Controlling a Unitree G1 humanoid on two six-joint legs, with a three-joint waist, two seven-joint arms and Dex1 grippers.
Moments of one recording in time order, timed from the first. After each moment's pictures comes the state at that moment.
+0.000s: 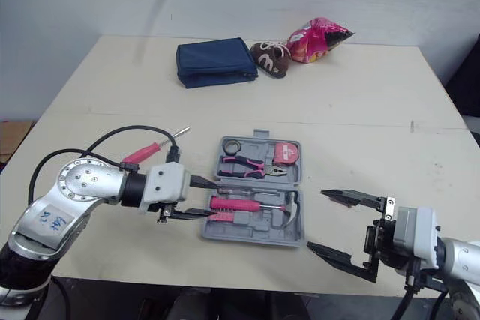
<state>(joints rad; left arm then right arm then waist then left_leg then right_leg) -0.34 0.79 -0.12 -0.49 -0.32 0.43 -1.07 0.37 -0.74 -0.43 -0.58 0.72 0.04 1.18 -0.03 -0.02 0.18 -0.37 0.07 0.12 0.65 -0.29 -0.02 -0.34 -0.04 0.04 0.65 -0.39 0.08</state>
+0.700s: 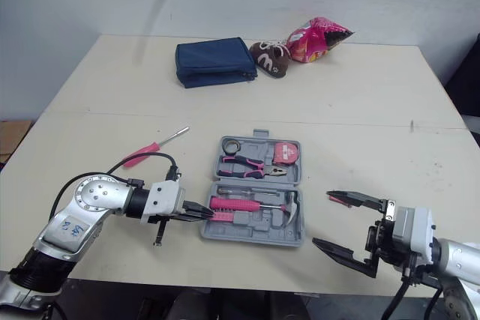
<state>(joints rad) -0.27 0.76 -0.20 -0.24 -0.22 0.16 -1.15 0.36 -0.68 -0.40 -0.44 0.65 -0.05 1.24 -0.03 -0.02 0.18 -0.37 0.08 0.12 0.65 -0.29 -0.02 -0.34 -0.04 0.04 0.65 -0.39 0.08</state>
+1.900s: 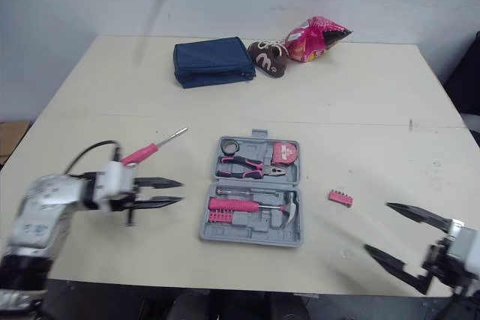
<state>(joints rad) -0.12 0.81 0.18 0.05 -0.41 -0.05 -1.27 0.54 -0.70 -0.71 -0.14 0.64 -0.21 1.31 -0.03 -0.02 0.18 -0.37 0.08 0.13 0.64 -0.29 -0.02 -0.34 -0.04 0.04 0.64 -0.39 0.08</state>
